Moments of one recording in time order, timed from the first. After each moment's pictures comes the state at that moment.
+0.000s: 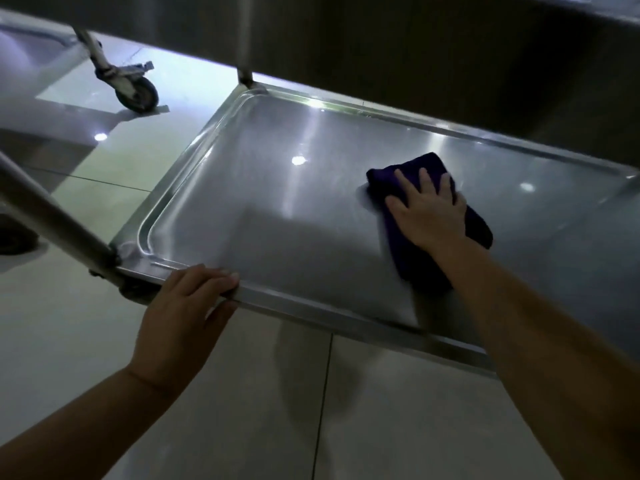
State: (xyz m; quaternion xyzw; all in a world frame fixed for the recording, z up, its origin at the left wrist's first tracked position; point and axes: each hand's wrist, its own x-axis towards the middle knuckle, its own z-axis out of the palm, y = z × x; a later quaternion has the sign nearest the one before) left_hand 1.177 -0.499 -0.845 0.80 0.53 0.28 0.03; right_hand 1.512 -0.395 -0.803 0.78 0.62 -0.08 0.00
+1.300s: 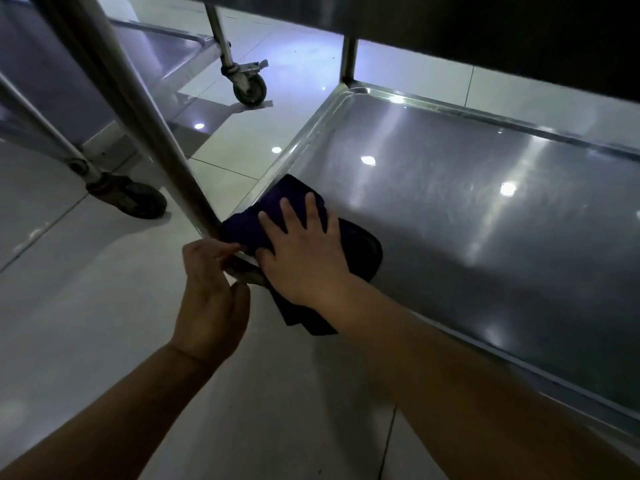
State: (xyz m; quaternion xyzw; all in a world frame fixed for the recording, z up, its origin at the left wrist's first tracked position) left_hand 1.113 -0.519 -0.834 0.65 0.65 0.39 0.08; right_hand 1.243 -0.442 -0.810 0.49 0.86 -0.13 0.00
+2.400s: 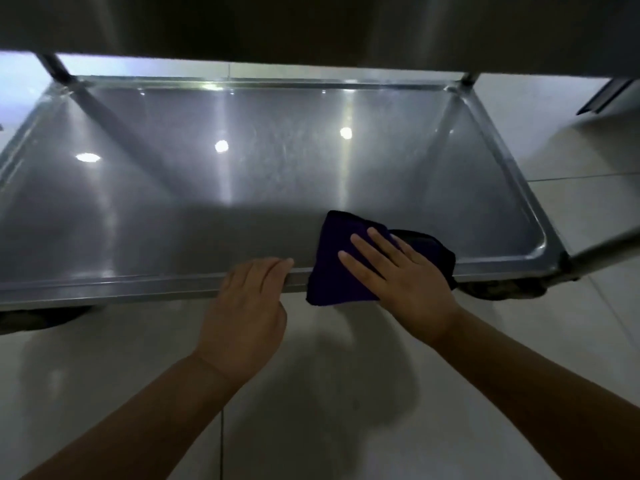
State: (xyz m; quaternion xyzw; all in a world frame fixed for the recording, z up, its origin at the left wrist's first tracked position) left_hand 1.395 -0.587 -0.841 0.90 0.37 0.23 0.06; right_hand 1.645 -0.661 -0.842 0.60 0.79 0.13 0.01
